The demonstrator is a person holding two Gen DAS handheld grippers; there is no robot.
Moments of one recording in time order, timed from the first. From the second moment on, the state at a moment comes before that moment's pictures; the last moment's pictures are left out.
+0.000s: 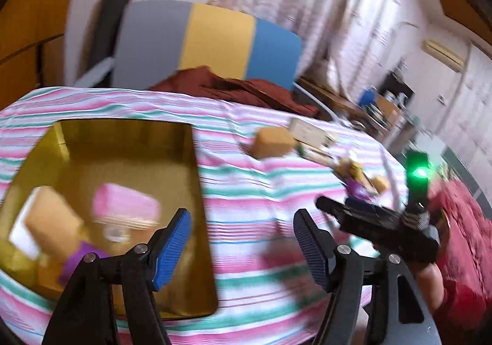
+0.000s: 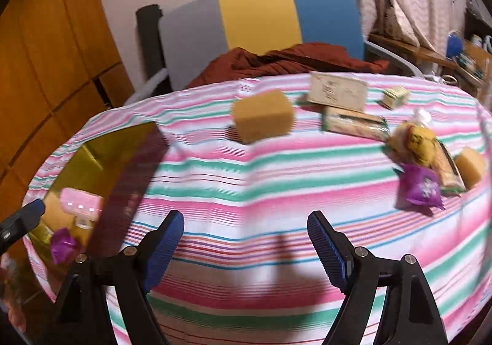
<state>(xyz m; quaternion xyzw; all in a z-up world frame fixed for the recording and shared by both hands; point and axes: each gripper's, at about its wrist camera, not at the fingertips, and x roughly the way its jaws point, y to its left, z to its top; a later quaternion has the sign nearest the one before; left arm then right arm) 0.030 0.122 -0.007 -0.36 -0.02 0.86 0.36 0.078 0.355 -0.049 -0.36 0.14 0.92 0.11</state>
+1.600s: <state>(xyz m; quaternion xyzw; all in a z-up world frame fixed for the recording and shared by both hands) -0.110 0.367 -0.041 -0.34 0.25 0.81 0.41 0.092 0.500 -0.094 -0.32 0.18 0.90 0.22</state>
